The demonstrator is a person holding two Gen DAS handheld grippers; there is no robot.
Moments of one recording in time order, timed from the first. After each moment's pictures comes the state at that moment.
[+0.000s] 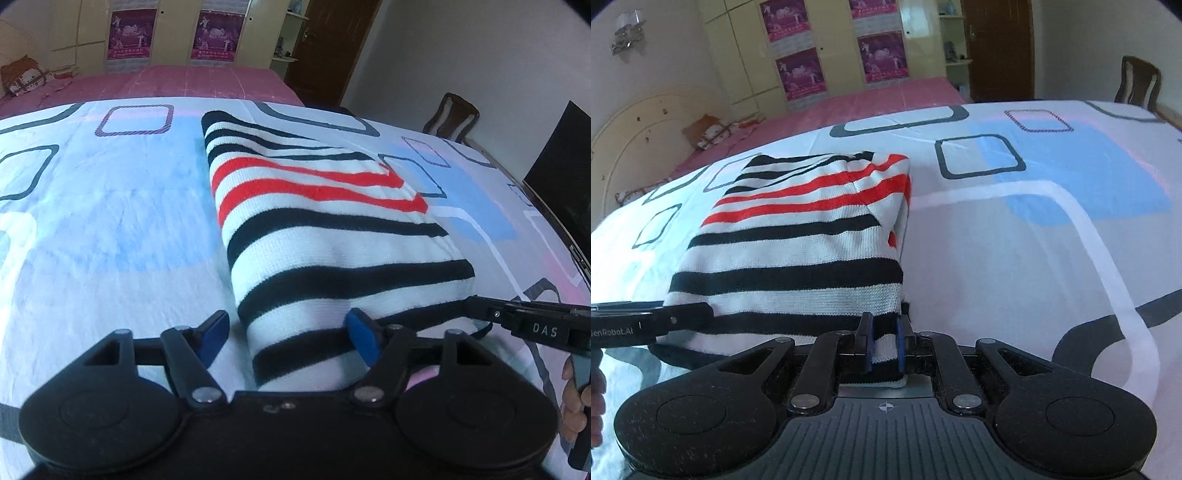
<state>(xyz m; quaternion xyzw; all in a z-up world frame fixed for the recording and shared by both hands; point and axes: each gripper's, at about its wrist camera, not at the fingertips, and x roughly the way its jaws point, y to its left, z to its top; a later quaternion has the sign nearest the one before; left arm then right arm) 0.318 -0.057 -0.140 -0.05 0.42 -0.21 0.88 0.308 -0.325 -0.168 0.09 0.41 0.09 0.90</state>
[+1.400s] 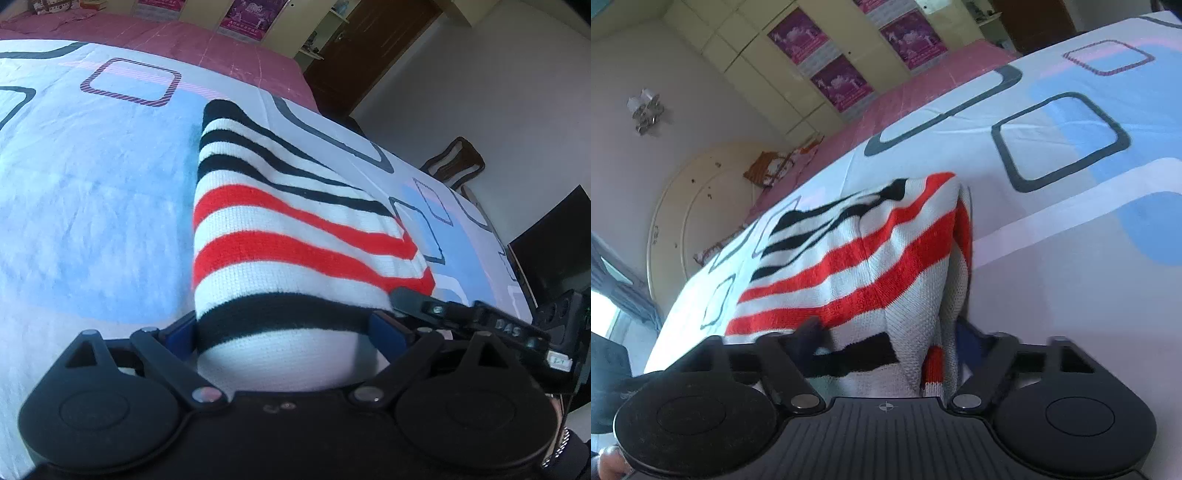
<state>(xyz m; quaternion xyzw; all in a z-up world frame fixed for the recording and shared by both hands) 0.387 -0.063 -0.153 -0.20 0.45 -0.20 0.85 0.427 -0.357 -0.199 0.27 0.41 0.22 0.84</state>
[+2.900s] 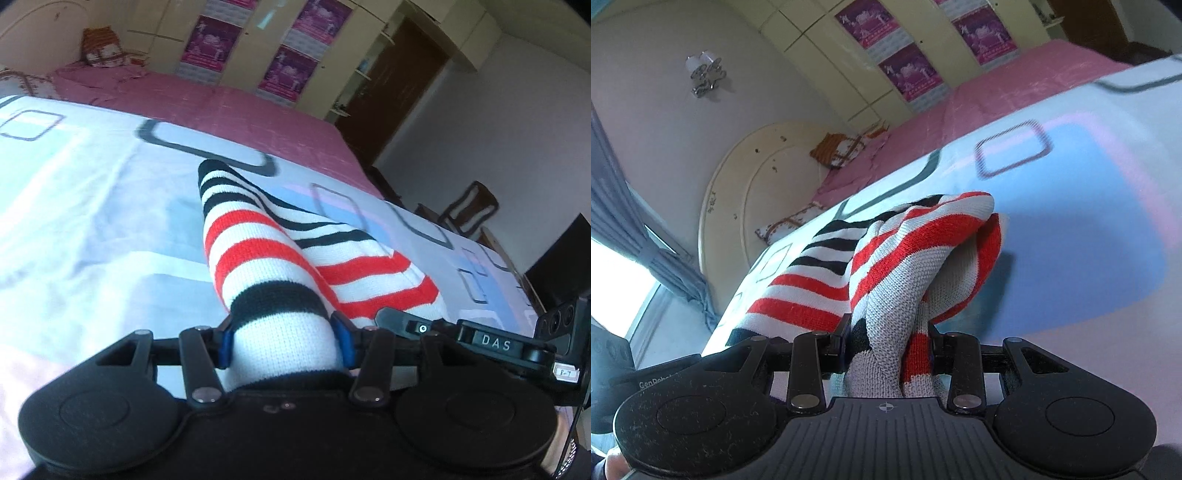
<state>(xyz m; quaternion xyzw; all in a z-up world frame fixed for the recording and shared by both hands) 0.337 0.255 -0.093 -0.18 0.39 -0.16 0.89 0.364 -0.009 -0.133 0.27 0.39 0.27 0.84</state>
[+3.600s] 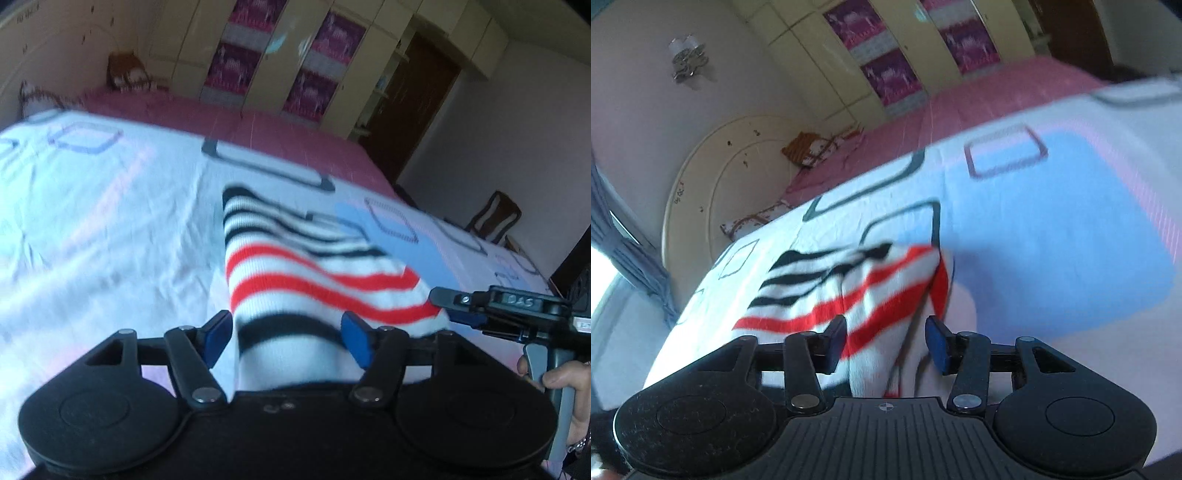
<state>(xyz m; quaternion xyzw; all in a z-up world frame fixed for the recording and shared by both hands) 0.315 0.324 -0.106 -0.15 0.35 -0.13 0.92 0.372 0.018 -0.127 0.20 0.37 0.21 0.88</state>
